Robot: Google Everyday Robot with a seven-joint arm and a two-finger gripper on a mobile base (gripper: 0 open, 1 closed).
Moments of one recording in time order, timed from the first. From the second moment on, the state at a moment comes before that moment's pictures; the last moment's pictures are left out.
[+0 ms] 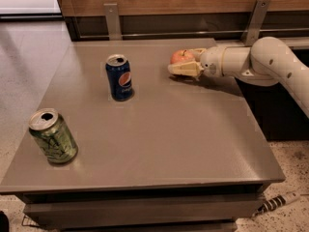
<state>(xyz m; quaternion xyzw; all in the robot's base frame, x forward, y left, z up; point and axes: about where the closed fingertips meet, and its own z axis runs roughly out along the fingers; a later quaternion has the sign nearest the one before) 0.728 -0.102 0.843 -0.39 0.70 0.30 0.52</state>
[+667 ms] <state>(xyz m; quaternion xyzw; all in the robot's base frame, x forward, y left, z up) 0.728 -0.096 0.842 -0.39 0.70 0.30 0.52</state>
